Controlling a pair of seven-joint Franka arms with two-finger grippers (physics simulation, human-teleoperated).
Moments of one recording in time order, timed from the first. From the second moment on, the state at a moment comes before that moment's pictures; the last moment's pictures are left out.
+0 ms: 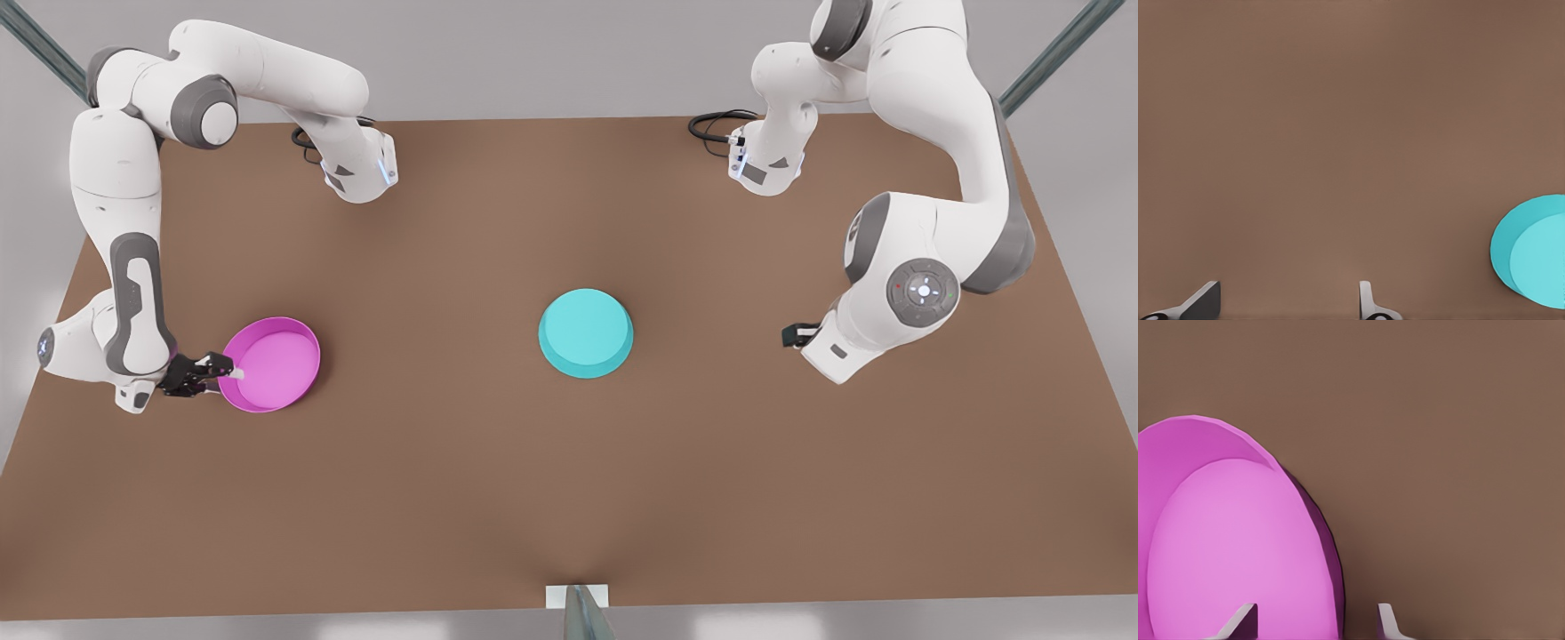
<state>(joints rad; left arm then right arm) -0.11 0.40 -0.16 -1.27 0.15 1.44 -0.23 -0.35 0.66 -0.14 -1.78 0.47 2.10 -1.17</state>
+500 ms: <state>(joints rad) -0.12 0.40 -0.16 -1.27 0.15 1.44 -0.26 -0.35 0.66 -0.14 -1.78 0.47 2.08 -1.17</state>
